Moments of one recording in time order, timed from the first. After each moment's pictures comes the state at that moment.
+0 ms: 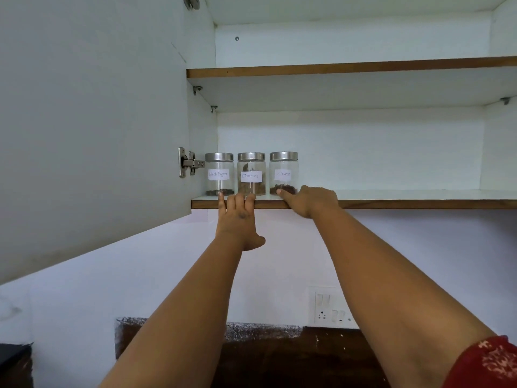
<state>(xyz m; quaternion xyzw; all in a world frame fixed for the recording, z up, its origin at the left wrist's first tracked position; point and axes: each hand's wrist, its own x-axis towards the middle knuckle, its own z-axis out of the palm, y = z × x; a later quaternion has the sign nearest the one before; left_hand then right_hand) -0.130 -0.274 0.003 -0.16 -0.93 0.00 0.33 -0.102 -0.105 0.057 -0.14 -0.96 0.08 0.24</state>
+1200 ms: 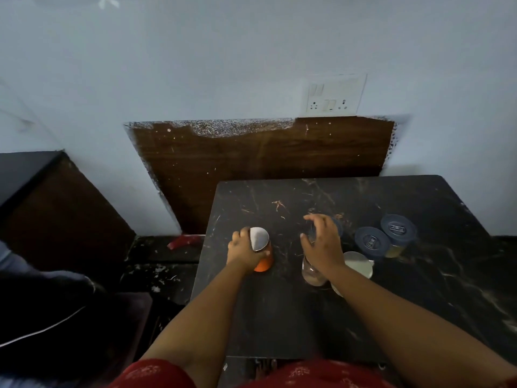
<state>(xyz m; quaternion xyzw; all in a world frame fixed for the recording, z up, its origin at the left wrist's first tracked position) 0.099 -0.321 -0.461 -0.01 -0.94 -0.30 -0.14 0.158 -0.124 -0.451 -0.09 -0.92 0.32 0.20</state>
